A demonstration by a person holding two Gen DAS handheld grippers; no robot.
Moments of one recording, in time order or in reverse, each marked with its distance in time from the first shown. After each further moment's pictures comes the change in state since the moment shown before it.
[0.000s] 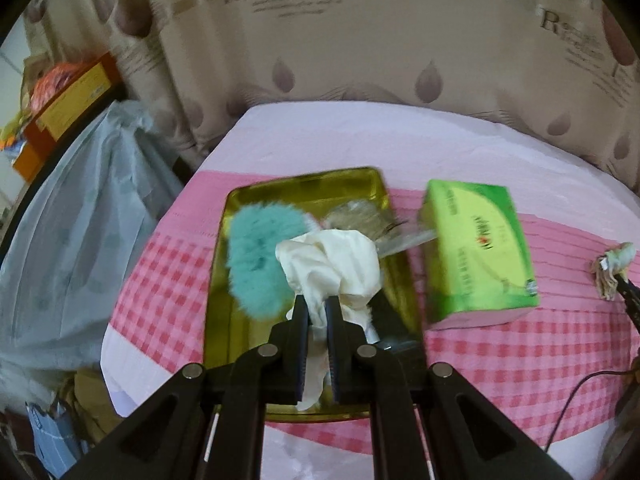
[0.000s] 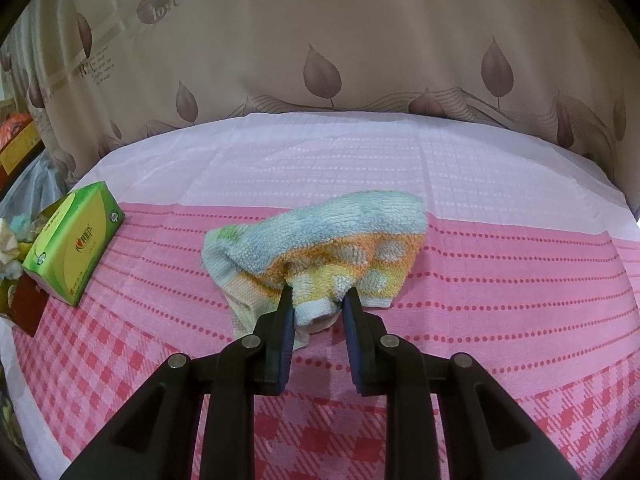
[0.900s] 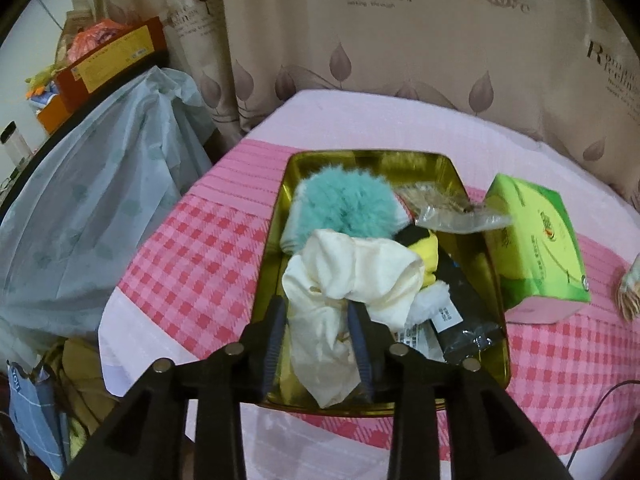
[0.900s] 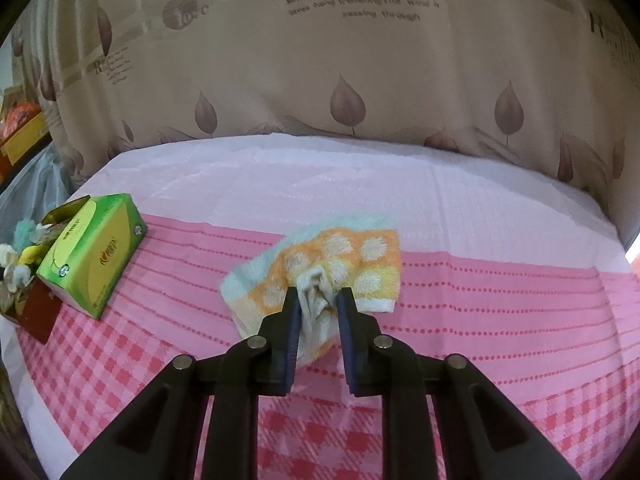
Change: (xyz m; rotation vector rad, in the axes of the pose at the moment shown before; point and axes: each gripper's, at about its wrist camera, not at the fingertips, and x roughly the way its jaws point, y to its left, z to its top) left arm 0.024 0.053 -0.039 -0.144 -0.030 0.050; right arm -0.022 0.030 0.012 -0.059 -0.045 -0.028
